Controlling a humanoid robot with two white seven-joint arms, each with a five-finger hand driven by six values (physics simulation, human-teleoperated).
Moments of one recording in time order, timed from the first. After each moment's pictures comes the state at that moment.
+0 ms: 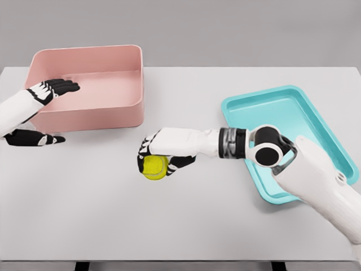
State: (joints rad) left arm -0.03 0.86 -0.04 -1.71 -0.06 -0.61 -0.28; right arm -0.64 -0.42 0.83 -1.63 0.25 -0.36 0.61
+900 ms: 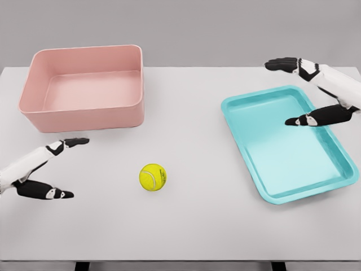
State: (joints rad) left arm 0.20 0.97 -0.18 -1.73 0.20 -0.61 -0.29; right arm -0.28 -0.83 0.07 -1.71 -0.27 -0.59 0.61
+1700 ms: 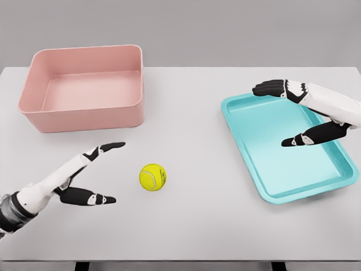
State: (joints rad) left arm 0.14 0.73 -0.31 -1.76 0.24 -0.61 -0.28; right arm -0.27 -0.93 0.22 -1.75 -0.32 -0.61 0.61
